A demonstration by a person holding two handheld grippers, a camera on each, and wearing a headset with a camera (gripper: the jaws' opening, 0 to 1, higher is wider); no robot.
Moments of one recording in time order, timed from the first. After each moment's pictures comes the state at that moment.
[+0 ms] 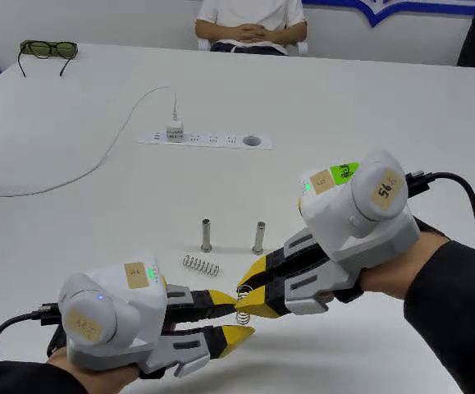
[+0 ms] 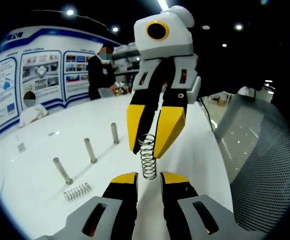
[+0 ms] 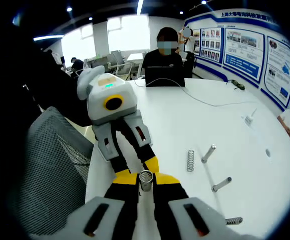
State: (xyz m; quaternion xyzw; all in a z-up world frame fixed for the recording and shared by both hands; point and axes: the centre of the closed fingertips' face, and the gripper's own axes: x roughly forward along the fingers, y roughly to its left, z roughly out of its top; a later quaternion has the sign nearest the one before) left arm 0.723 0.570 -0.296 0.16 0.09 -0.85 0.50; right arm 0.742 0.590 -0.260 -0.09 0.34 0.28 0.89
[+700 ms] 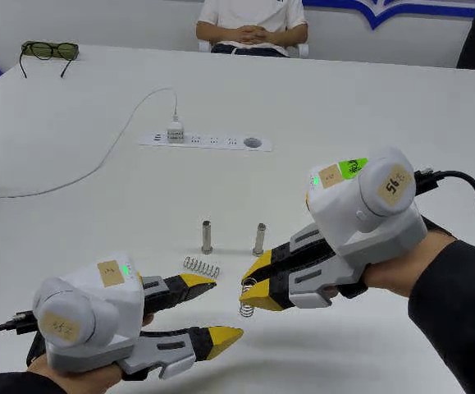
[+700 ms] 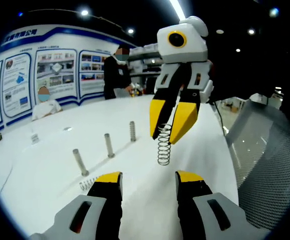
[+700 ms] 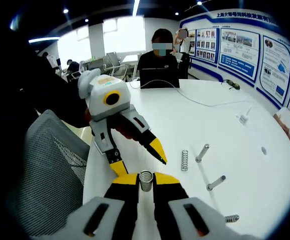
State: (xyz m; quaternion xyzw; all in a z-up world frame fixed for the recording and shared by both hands) left arm 0.753 0.574 -0.294 0.13 0.10 -0.81 0.56; right arm 0.743 0.580 -0.255 -0.08 0.34 0.26 0.90
